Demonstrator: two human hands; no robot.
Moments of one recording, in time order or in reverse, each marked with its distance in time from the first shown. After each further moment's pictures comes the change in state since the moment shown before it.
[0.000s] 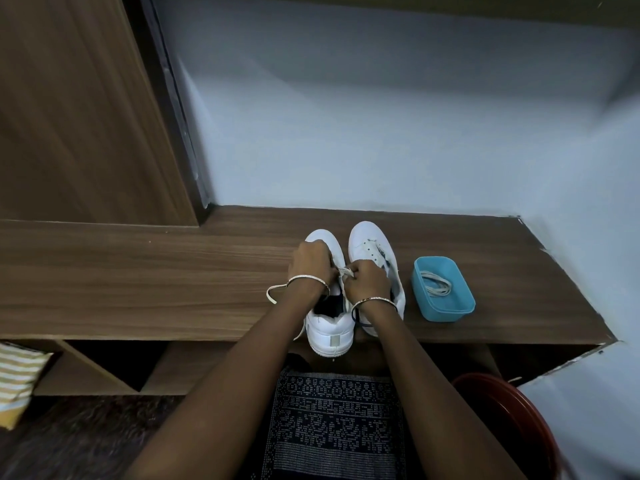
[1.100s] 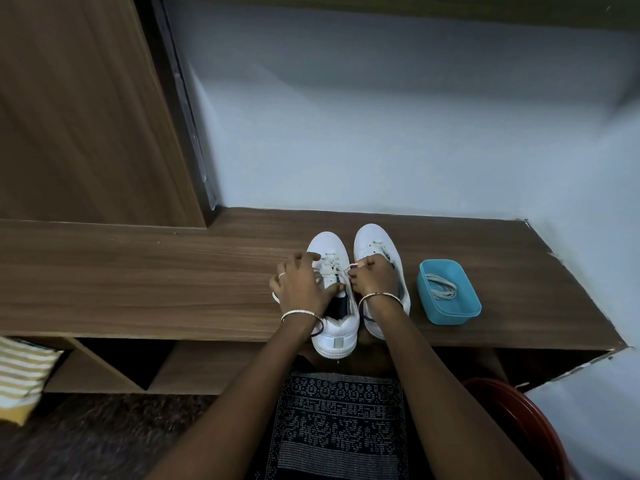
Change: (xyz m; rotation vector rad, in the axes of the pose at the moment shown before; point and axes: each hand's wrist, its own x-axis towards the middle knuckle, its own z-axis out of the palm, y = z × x) left_hand -0.048 -0.020 0.009 -0.094 0.228 -0.131; right_hand 0.023 0.010 0.013 0.467 0.011 0.226
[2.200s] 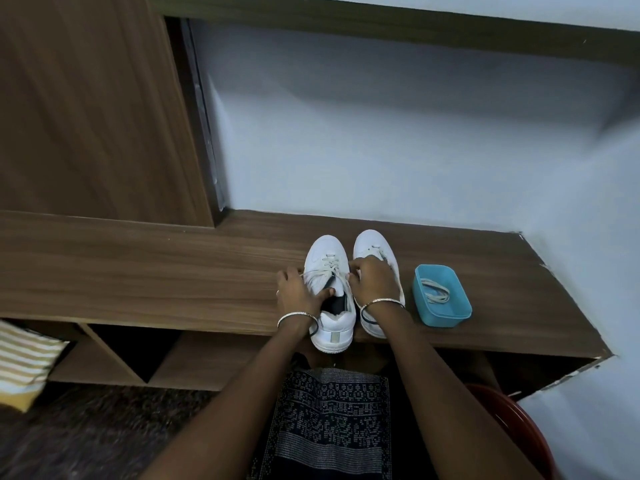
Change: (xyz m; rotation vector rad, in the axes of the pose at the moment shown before) left_hand -0.014 -0.017 0.005 -0.323 0.002 -0.127; right_hand -0.027 -0.010 -0.022 -0.636 0.001 -0.501
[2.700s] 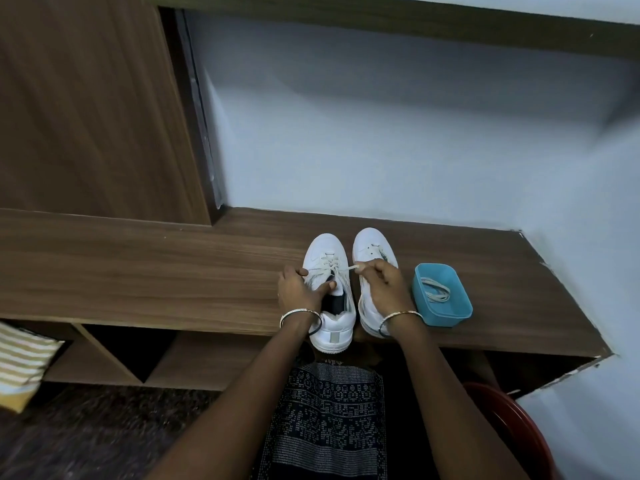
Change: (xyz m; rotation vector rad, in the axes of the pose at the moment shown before) left_hand 0.004 0.000 0.010 -0.127 0.068 -0.066; right_hand -0.024 0.009 -0.011 0.822 0.078 0.233
